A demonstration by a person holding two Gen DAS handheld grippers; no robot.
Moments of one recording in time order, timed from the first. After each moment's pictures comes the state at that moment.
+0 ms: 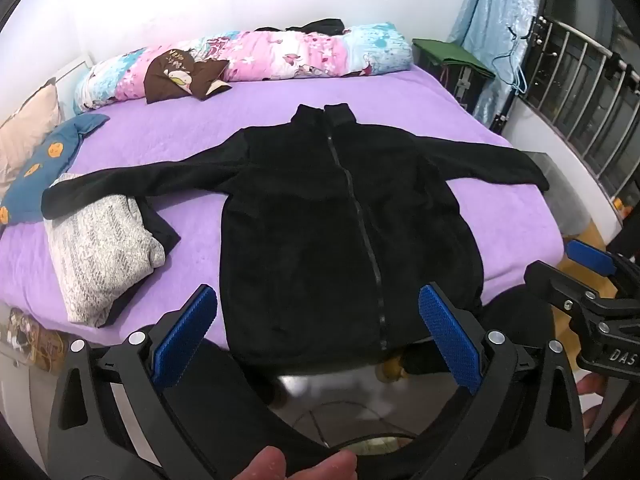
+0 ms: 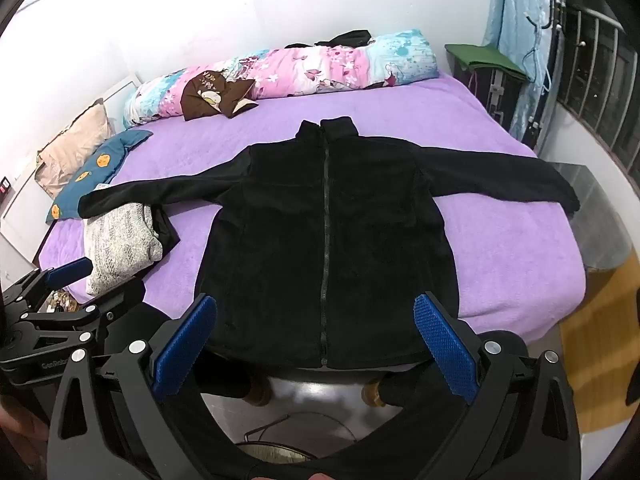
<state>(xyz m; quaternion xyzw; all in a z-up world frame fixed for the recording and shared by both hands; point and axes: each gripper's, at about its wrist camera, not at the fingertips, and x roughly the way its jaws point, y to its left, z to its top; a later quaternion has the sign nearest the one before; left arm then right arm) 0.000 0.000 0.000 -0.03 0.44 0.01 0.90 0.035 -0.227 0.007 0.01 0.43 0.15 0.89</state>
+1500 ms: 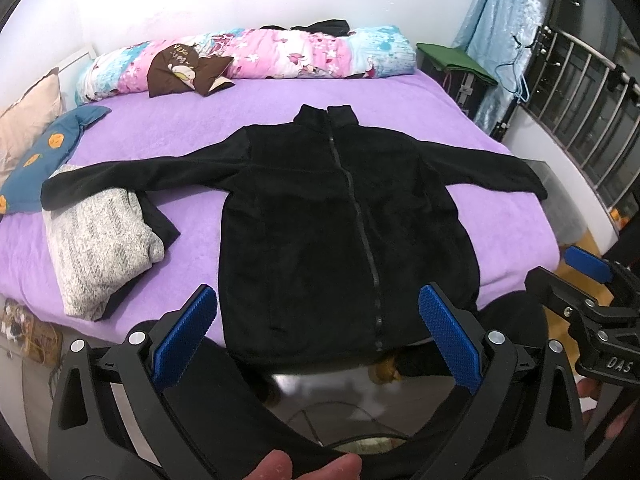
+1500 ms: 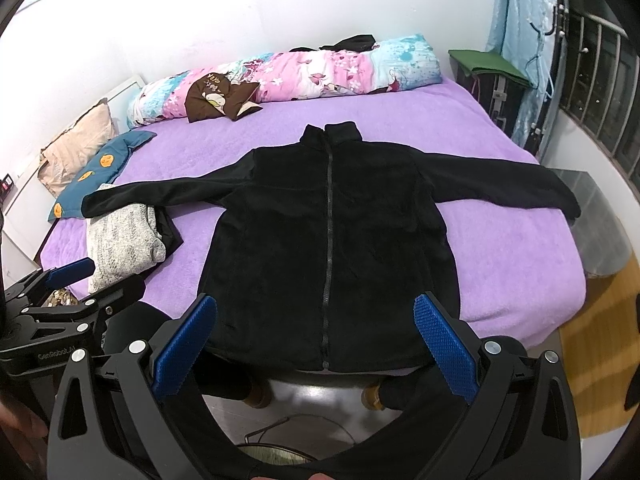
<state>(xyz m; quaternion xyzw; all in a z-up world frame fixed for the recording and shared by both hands) -0.003 0.008 0.002 -0.05 0.44 0.02 0.90 0.037 -0.230 0.008 0.00 0.43 0.15 0.89</state>
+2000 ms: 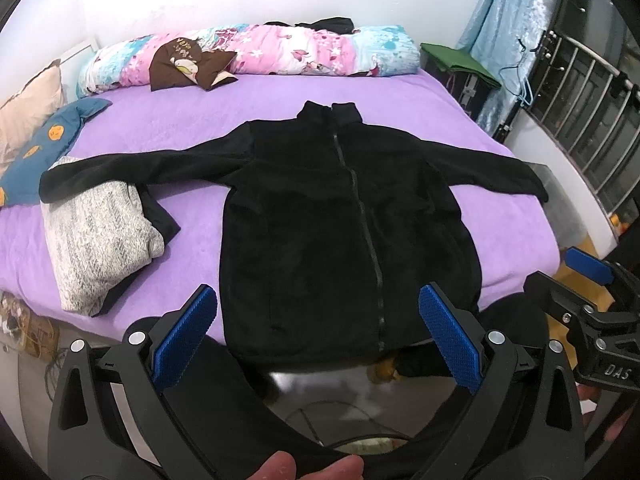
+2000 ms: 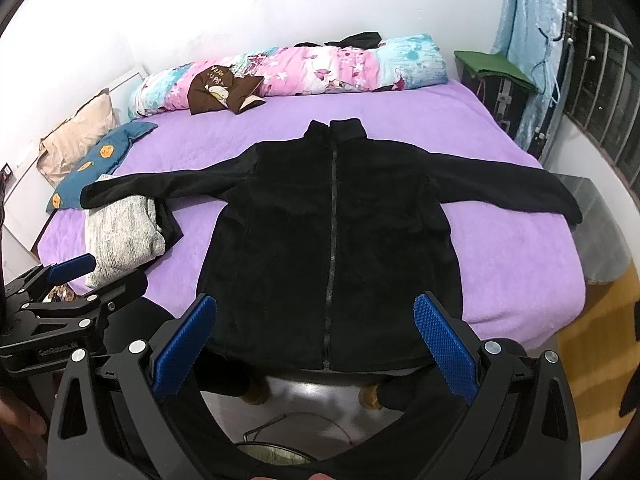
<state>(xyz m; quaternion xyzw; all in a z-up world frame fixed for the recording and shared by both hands) -0.002 0.020 -0.004 -0.06 0.44 0.01 0.89 0.037 -0.217 0.010 -0.02 0.43 0.15 0.89</state>
